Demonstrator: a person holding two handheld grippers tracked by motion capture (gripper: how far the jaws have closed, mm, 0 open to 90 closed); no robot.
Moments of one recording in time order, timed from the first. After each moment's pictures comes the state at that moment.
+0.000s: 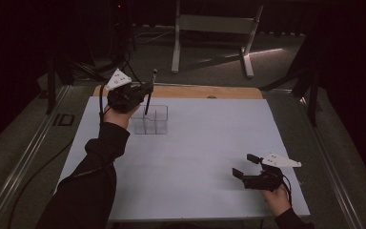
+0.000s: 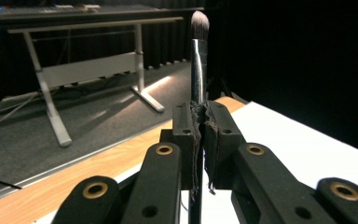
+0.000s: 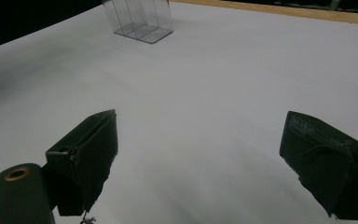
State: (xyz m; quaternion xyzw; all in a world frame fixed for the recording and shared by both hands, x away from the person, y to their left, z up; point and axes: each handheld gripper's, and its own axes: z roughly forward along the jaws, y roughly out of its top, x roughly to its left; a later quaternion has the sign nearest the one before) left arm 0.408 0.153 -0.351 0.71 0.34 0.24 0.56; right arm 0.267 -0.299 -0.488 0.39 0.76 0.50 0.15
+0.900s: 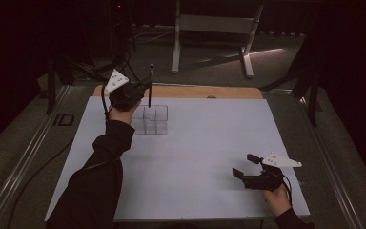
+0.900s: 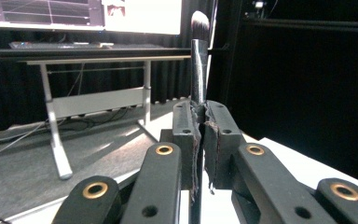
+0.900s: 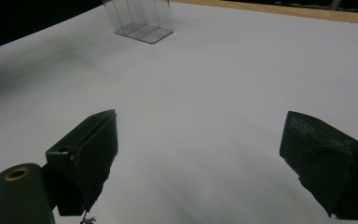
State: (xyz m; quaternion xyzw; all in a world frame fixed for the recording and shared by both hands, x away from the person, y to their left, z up) left arm 0.431 0.157 -0.378 0.65 0.34 0.26 0.62; right arm 0.267 -0.300 -0.488 0.39 0.76 0.50 0.15
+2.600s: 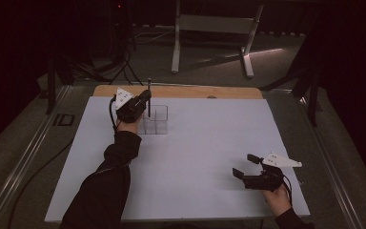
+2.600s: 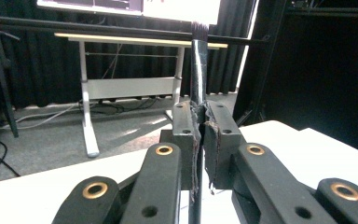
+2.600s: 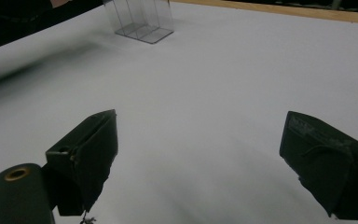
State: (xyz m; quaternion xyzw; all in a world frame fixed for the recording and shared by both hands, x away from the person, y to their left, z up) left arm 0.438 0.152 -0.447 0.63 0.41 0.30 0.59; right arm 0.267 -0.300 -0.488 0.39 0.76 0.50 0.15
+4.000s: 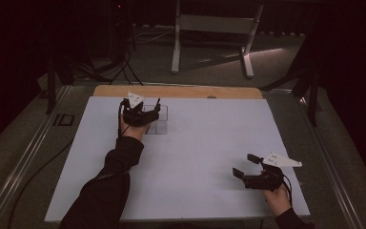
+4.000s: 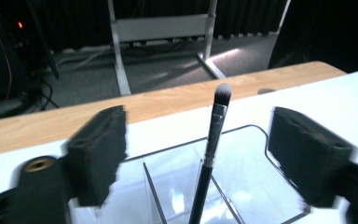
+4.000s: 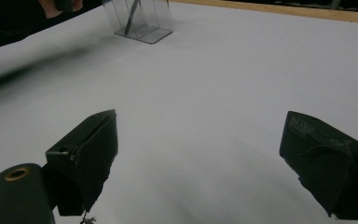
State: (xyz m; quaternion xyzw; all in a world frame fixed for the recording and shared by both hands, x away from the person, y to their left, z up) left arm 0.436 0.128 -0.453 0.69 0.48 0.29 0.47; right arm 0.267 -0.301 -0.488 0.39 0.76 0.50 0.15
